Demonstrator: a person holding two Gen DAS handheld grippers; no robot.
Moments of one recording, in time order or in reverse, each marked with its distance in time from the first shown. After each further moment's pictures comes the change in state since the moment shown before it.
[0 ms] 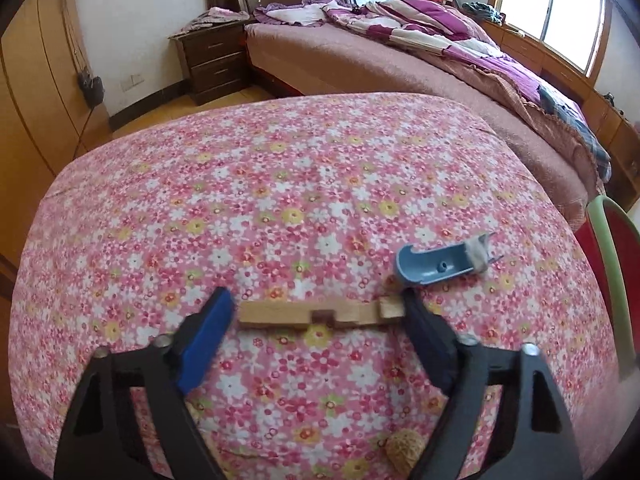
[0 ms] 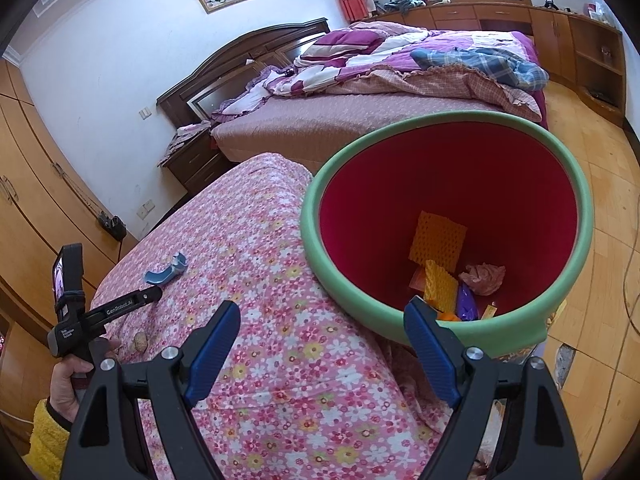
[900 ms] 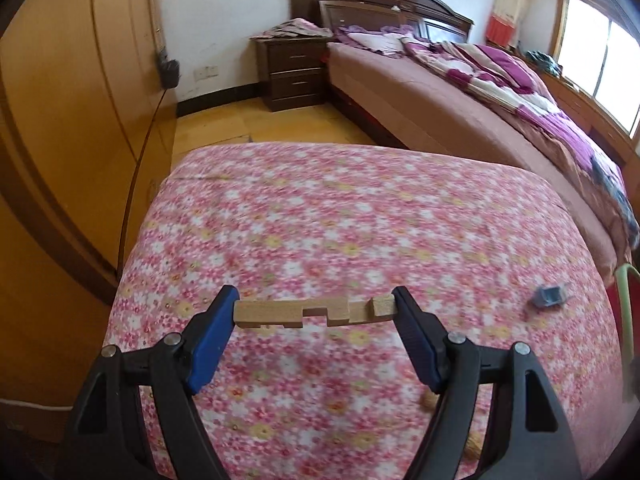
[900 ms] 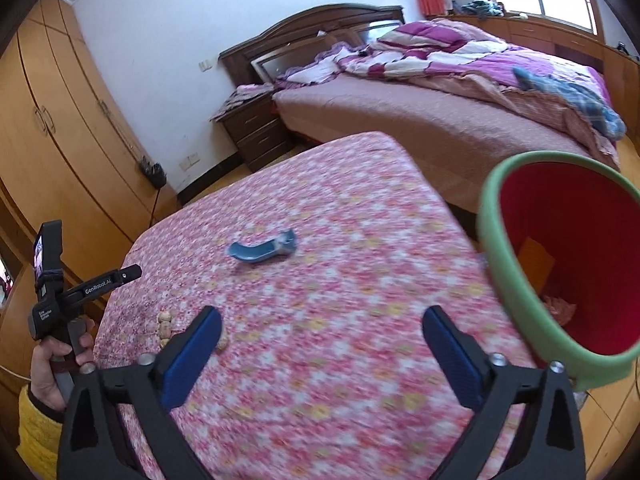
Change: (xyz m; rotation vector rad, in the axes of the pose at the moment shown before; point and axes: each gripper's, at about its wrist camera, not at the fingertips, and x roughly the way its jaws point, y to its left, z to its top) left arm -0.054 0.150 -0.005 -0.206 -0.072 0.132; right arm 0.052 0.135 0.000 -0.222 0.094 0.102
